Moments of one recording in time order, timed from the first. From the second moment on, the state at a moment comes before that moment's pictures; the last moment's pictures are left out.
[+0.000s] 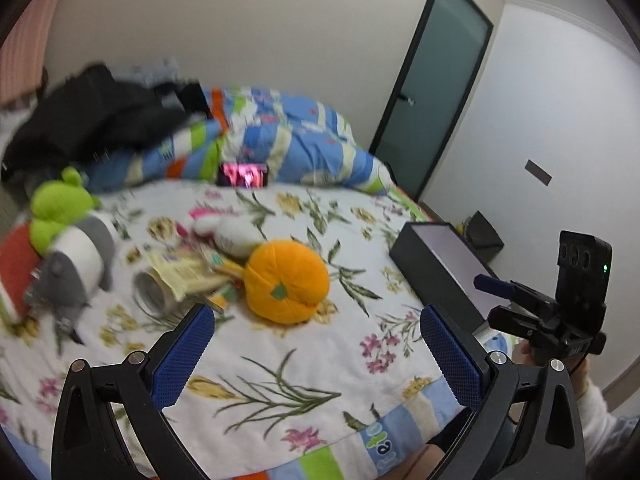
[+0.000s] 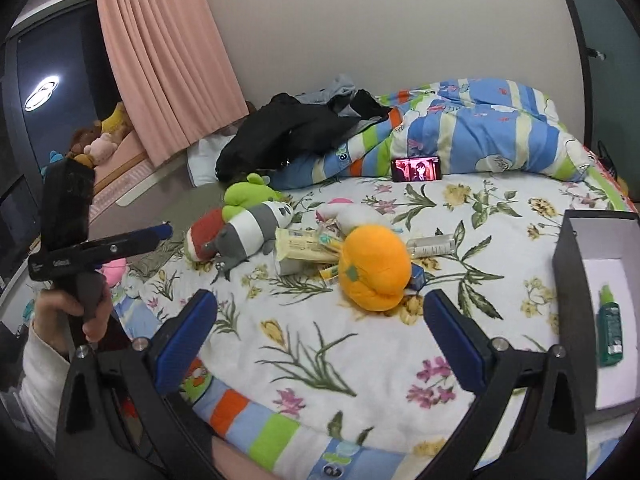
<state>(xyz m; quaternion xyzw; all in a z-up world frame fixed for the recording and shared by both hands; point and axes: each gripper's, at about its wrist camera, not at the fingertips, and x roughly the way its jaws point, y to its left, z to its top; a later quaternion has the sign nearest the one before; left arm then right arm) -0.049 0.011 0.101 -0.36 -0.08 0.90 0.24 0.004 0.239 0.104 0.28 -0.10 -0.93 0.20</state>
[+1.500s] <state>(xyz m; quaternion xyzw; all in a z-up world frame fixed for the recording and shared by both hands) -0.286 0.040 -0.108 -0.48 -0.26 0.77 0.35 -0.219 0.210 -0.068 0.36 -0.06 -0.89 0.27</state>
